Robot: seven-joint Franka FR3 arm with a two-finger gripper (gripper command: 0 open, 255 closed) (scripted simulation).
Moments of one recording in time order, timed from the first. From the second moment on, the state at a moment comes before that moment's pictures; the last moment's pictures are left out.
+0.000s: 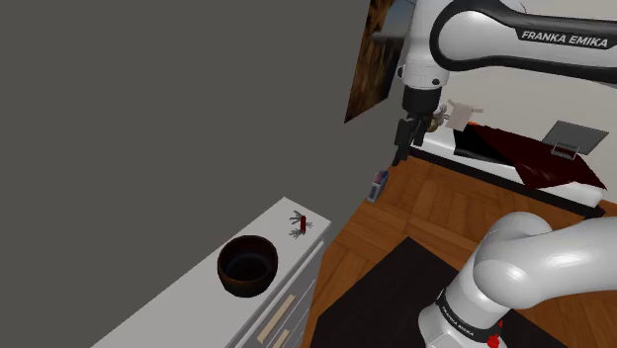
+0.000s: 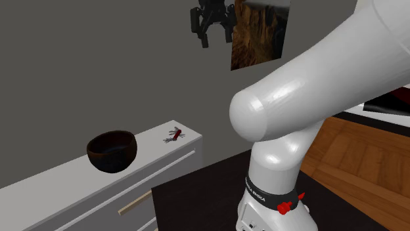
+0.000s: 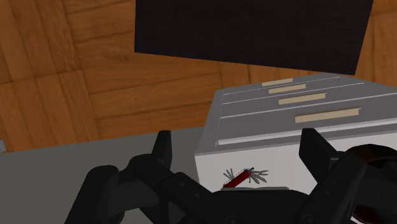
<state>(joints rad) 0.02 -0.76 0.02 -2.34 -0.11 1.45 -0.08</state>
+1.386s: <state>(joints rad) -0.03 -0.31 0.09 -2.55 -0.02 2.20 0.26</state>
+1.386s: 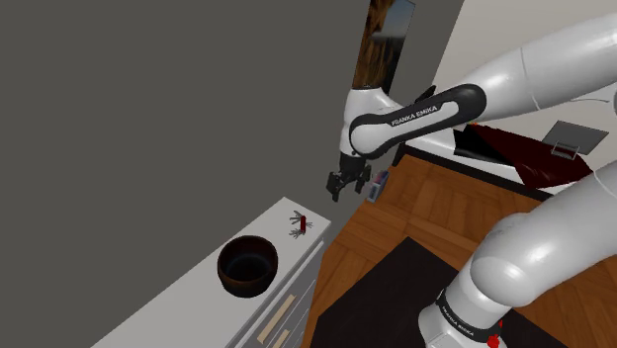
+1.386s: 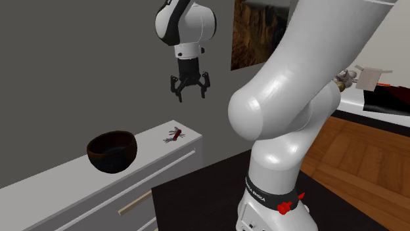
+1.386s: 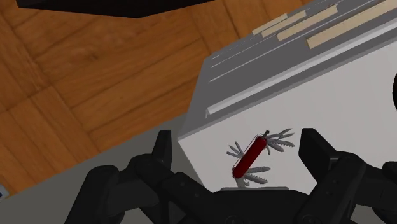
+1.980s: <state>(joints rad) -0.05 0.05 0.10 -2.47 -0.04 2.51 0.42</state>
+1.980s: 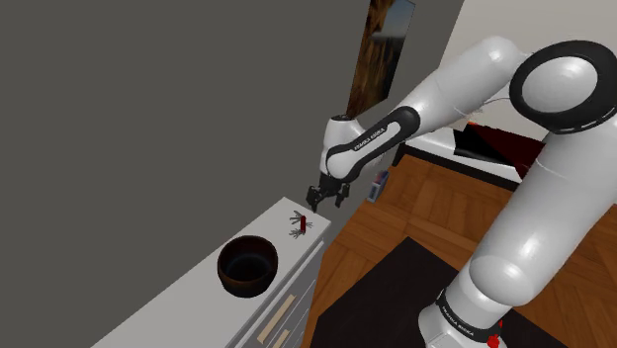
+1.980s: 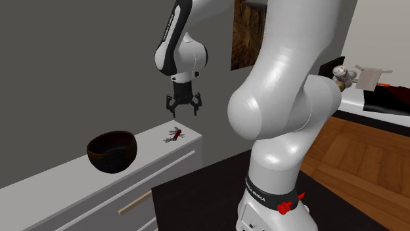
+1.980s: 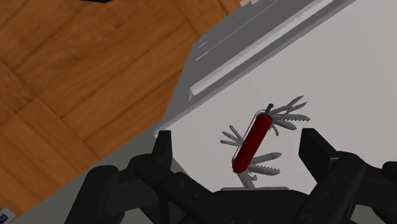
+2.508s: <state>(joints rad) -0.04 0.37 0.07 -2.29 -0.05 2.69 0.54</state>
